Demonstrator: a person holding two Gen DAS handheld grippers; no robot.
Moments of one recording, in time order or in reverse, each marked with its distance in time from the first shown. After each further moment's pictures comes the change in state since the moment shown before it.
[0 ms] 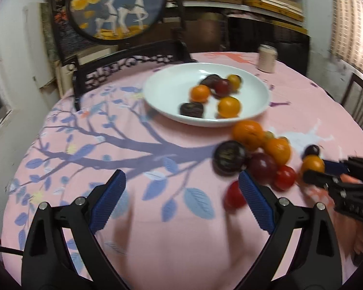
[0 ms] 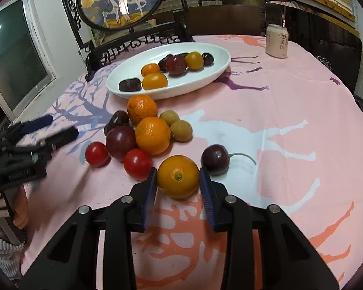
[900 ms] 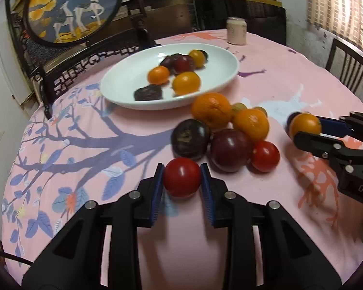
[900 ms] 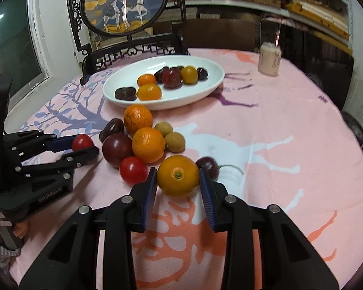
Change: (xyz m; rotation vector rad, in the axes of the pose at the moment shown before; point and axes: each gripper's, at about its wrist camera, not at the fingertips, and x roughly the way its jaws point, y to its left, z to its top) left arm 0.023 -0.036 -0.008 0.134 0.070 -0.043; right arm -0.013 0.014 -0.001 -0.081 -0.088 -0.114
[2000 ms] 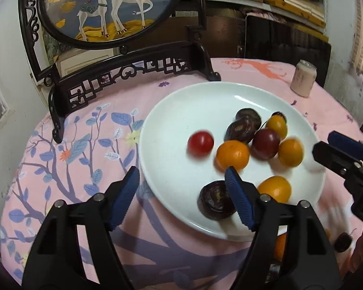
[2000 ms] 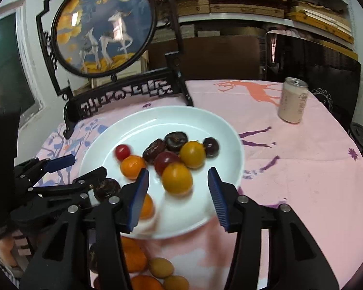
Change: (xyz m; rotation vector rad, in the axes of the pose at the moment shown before) left arm 0.072 0.084 0.104 -0.227 -0.039 0.076; right arm 0.075 -0.021 0.124 0.090 -0.092 0.069
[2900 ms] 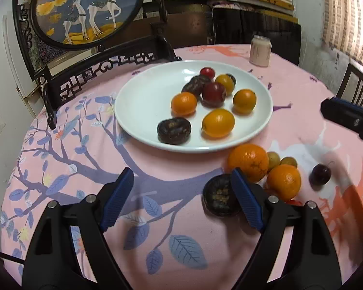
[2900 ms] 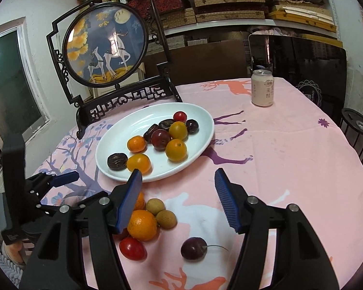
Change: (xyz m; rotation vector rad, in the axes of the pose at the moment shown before) left arm -0.052 -0.034 -0.068 0.150 0.007 -0.063; right arm -0.075 -0.017 -0.051 0.061 -0.051 -0.006
